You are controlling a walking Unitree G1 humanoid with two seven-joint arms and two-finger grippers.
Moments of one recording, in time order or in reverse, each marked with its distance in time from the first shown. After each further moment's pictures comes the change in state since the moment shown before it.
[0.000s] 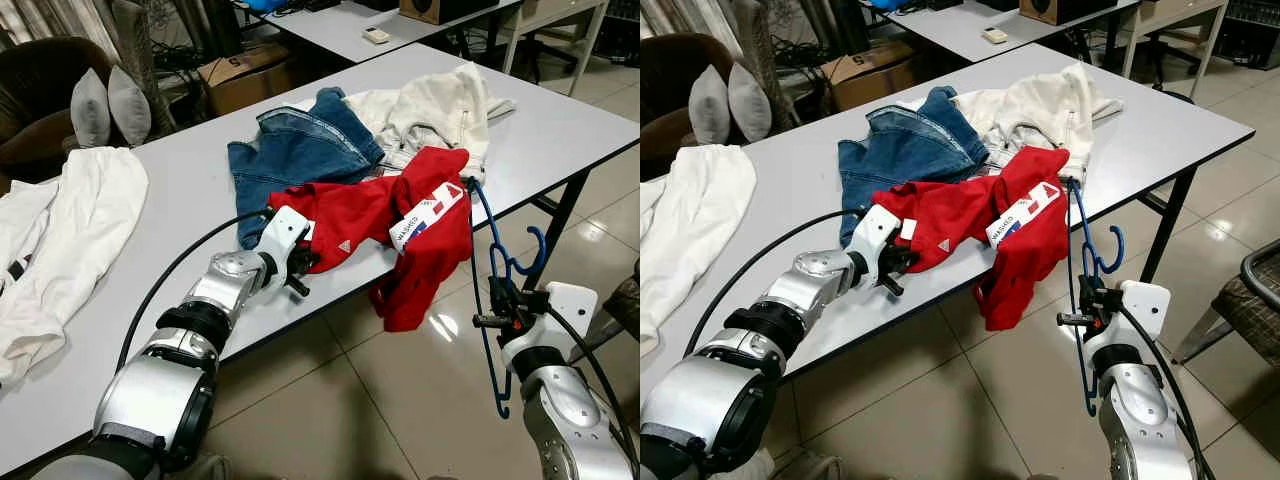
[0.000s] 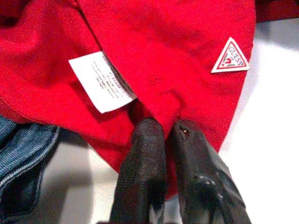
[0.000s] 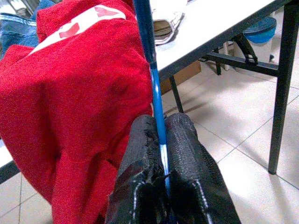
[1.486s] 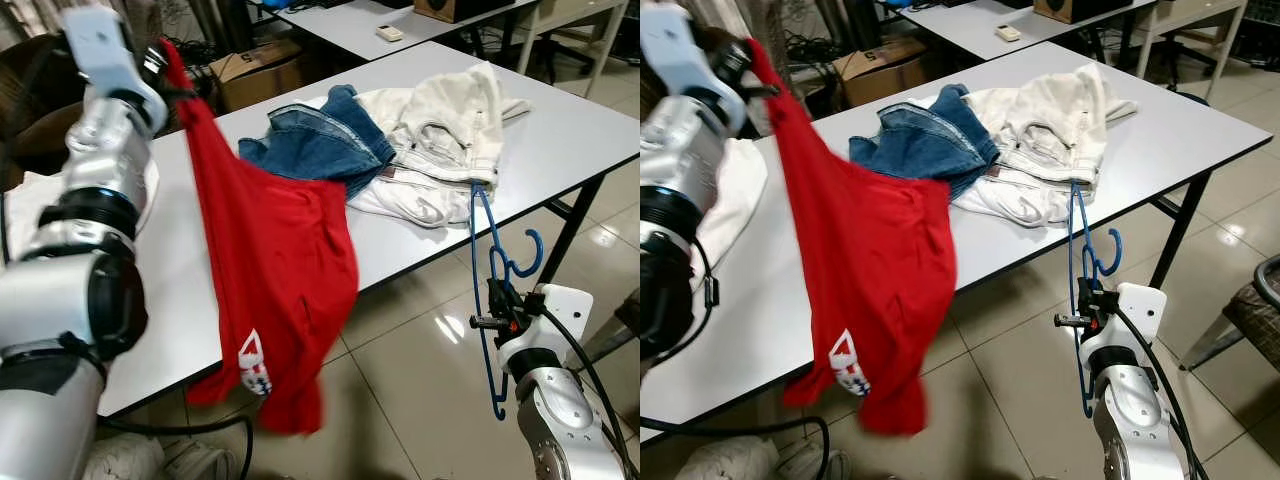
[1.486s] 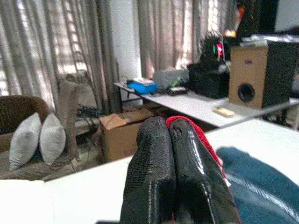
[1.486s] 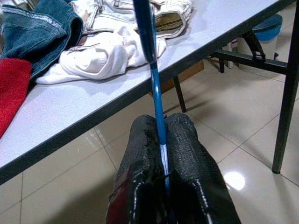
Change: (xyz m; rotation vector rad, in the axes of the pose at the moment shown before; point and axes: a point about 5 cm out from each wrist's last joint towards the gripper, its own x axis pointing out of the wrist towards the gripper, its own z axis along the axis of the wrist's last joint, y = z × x) left arm -0.118 0.130 0.139 -0.198 -0.682 0.699; right arm 0.001 0.004 -0.004 -0.001 0.005 -0.021
